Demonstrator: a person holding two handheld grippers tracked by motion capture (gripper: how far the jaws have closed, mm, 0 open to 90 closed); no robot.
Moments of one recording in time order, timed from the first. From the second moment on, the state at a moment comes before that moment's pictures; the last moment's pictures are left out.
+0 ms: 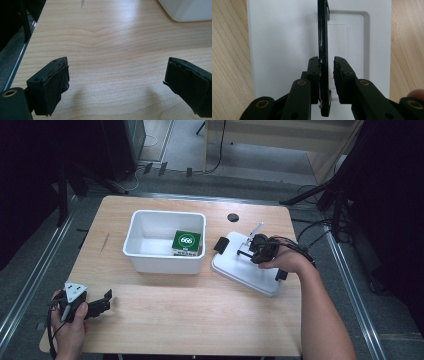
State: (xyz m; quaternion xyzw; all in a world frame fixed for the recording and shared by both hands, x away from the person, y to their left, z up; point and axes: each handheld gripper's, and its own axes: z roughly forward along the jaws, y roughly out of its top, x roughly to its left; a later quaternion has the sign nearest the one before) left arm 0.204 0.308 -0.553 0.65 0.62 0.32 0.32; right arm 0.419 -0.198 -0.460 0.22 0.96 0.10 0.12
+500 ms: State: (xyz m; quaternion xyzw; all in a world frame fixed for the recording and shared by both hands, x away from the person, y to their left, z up) left arm 0.204 0.308 -0.553 0.65 0.62 0.32 0.32; right arm 0.423 -0.200 -0.455 0.21 0.96 0.11 0.13
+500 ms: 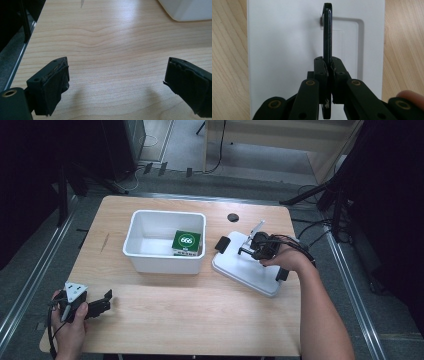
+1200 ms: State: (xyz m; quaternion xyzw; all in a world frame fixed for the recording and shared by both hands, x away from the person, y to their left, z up) left arm 0.204 0.308 -0.553 0.65 0.62 0.31 0.32; right arm 0.423 -0.214 -0.412 0.18 0.96 0.13 0.15
